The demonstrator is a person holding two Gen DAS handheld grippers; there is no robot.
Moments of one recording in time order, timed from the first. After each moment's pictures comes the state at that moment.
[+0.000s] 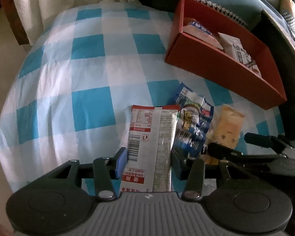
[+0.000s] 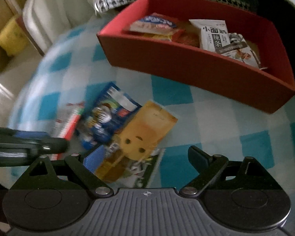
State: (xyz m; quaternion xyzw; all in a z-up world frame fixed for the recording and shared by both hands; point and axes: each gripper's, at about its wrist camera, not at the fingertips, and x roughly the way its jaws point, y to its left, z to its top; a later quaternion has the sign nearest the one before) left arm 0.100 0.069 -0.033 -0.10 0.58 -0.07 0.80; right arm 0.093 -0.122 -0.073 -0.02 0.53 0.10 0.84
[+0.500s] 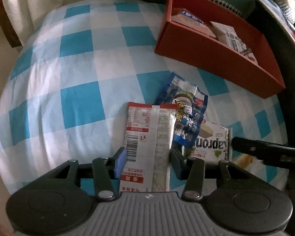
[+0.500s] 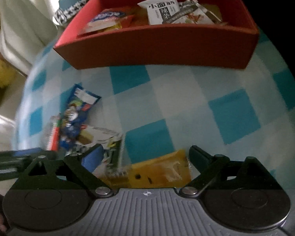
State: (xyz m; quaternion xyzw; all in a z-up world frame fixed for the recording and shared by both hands) left arm 0.098 0.054 -0.039 -0.08 0.59 -0.09 0.80; right arm 0.075 -0.193 -0.075 0.13 0.55 0.07 0.82
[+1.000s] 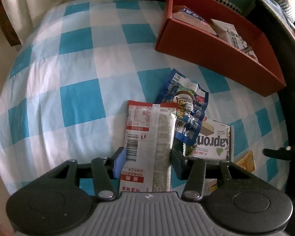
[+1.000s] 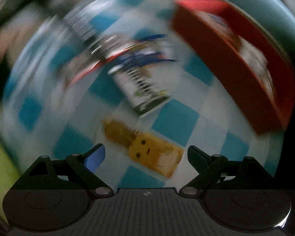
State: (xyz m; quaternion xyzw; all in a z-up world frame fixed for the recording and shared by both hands) left arm 0.098 0.054 -0.041 -0.08 0.60 -0.09 0.79; right arm 0.009 -0.118 -0.067 -0.36 0.50 0.30 0.73
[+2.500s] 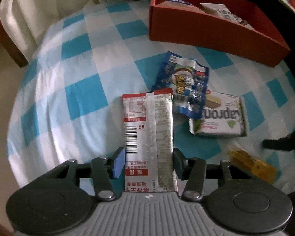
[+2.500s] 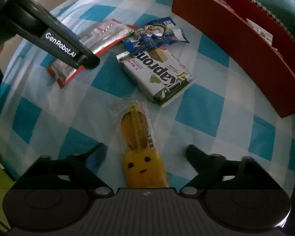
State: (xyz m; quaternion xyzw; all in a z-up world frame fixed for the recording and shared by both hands) left arm 0.069 0.037 -0.046 0.01 0.58 -0.08 0.81; right arm -0.005 -0.128 -0.085 -0.22 0.53 0.23 0.79
